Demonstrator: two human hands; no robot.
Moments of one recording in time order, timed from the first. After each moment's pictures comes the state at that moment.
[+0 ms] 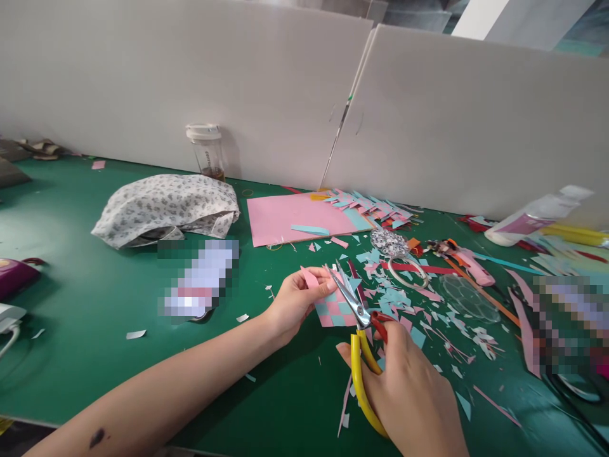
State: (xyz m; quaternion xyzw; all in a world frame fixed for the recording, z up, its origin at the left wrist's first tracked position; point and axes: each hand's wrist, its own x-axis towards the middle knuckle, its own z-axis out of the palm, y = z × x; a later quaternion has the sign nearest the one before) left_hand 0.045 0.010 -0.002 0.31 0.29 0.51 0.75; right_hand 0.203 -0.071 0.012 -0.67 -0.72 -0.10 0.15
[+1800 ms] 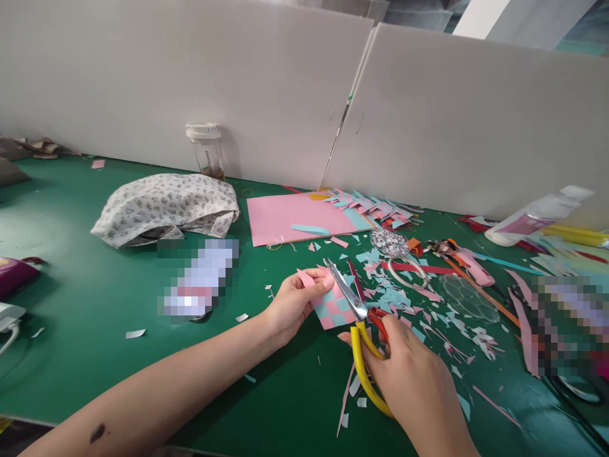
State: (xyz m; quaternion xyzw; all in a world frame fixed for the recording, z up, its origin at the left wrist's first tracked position) left_hand 0.047 0.010 -0.009 0.28 0.29 0.50 0.77; right_hand 0.216 -0.057 0.010 -0.64 -0.75 -0.09 0.18
